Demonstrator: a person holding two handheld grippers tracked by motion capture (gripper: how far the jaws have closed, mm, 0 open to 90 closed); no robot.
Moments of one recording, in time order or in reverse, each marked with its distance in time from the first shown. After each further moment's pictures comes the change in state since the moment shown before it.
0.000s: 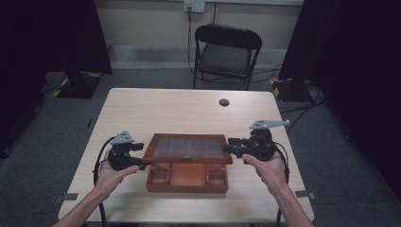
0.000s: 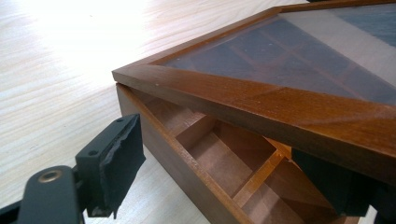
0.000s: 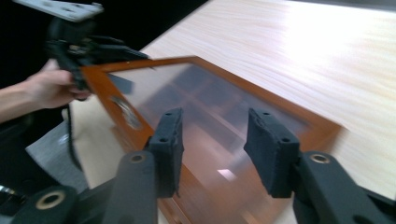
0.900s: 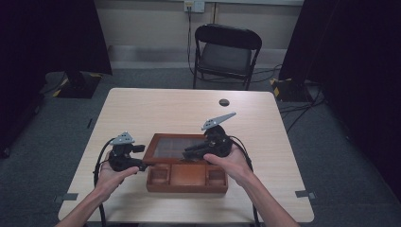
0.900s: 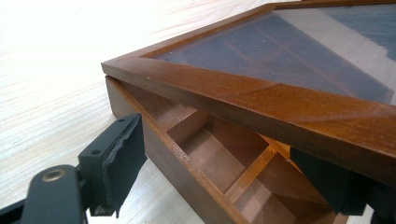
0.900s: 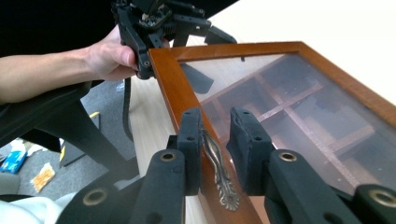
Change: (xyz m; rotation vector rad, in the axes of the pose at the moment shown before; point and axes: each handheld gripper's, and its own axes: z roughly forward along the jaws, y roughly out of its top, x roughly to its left) left arm -0.001 -0.003 0.001 -0.001 -0.021 -0.022; right arm 0.041 0.025 0.090 0.202 0.275 -0.122
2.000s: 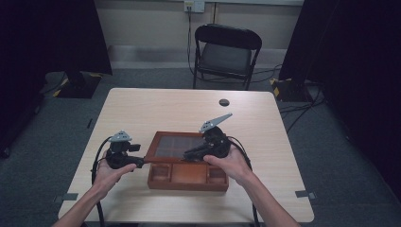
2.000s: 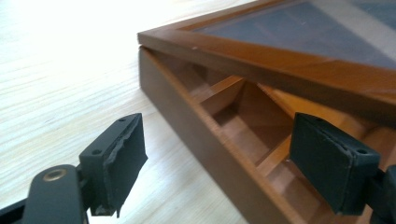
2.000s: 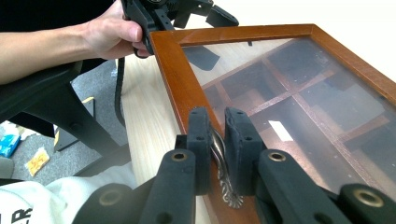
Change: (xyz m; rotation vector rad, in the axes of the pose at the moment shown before) left arm 0.022 -0.006 0.002 0.043 0.054 -0.039; right arm -0.003 -0.003 0.005 0.045 -0.020 -0.029
